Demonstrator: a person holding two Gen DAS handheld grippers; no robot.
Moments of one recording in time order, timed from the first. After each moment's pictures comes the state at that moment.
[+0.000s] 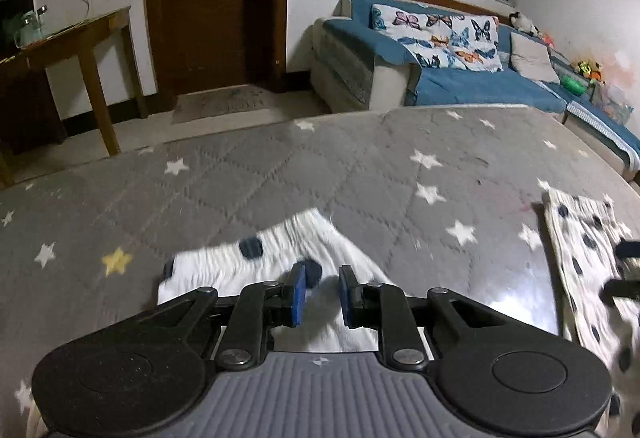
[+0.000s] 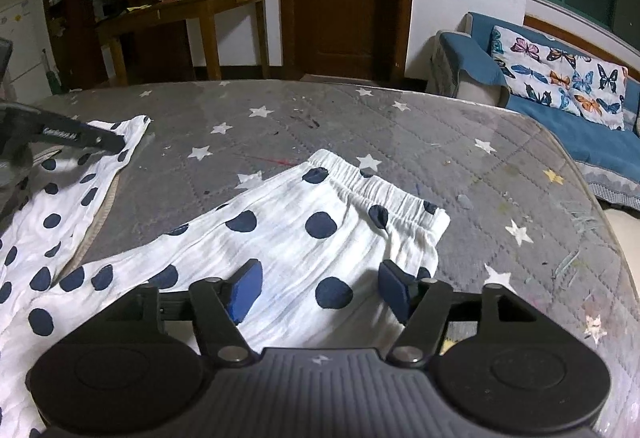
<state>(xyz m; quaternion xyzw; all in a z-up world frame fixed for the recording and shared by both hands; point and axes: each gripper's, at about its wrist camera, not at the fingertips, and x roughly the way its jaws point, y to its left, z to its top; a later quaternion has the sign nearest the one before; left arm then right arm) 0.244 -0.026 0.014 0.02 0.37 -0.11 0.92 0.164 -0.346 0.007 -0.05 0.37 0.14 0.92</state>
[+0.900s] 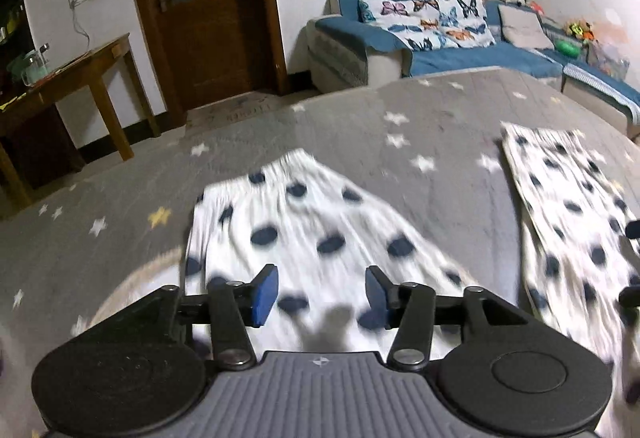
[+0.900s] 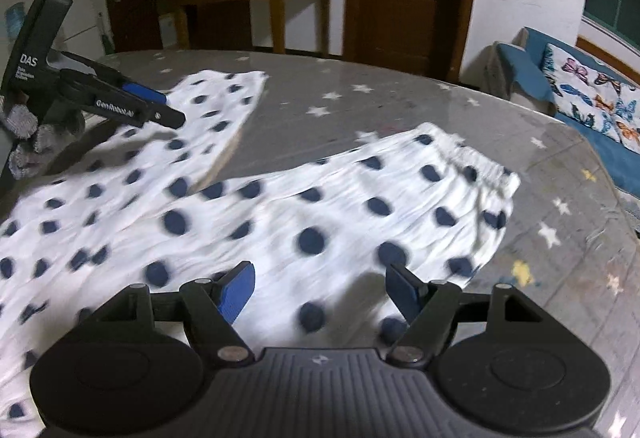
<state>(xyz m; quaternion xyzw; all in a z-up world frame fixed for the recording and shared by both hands) 0.137 -0.037 0.027 0.10 0.37 -0.11 0.92 0.068 -0.307 0.023 -0.10 0.38 0.23 0.89</state>
